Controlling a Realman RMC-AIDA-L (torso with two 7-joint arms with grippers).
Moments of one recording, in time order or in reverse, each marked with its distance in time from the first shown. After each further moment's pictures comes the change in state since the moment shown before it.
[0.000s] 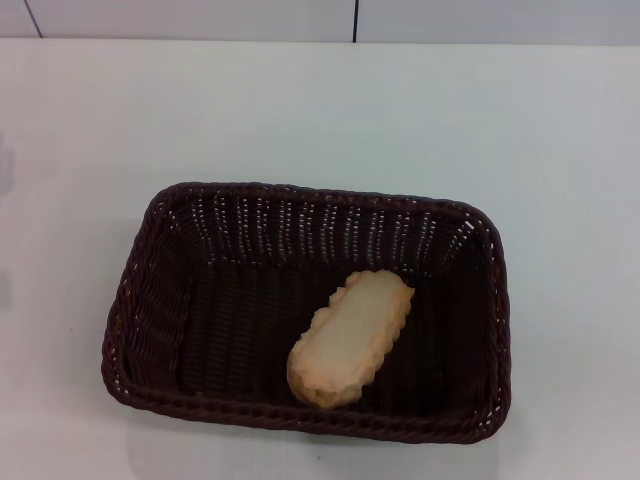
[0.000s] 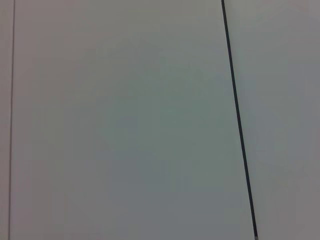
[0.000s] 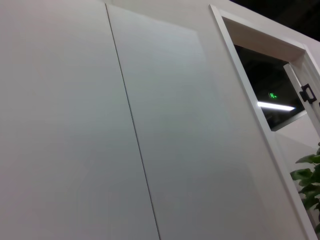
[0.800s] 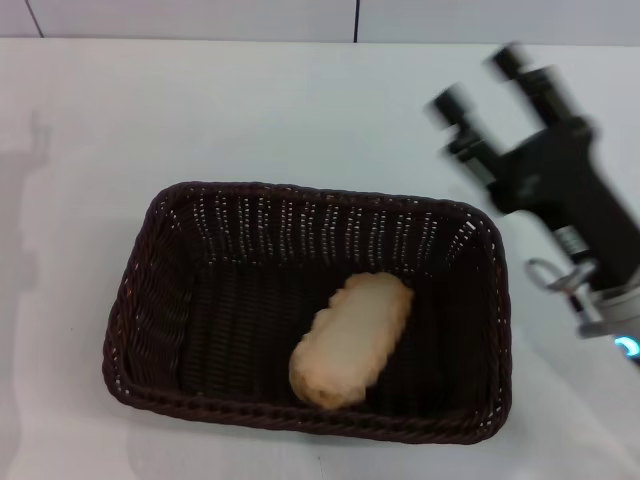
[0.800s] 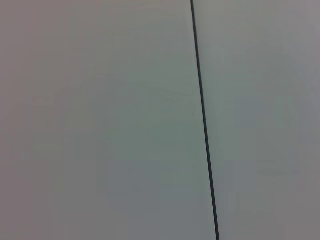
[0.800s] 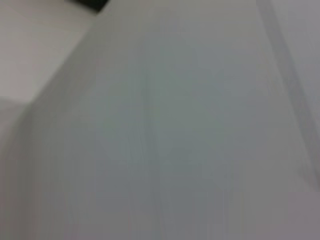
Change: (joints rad) left arm -0.028 0.001 0.019 -0.082 0.010 0.003 0.001; right arm 0.372 -0.003 -0.387 0.187 -0.752 0.038 0.016
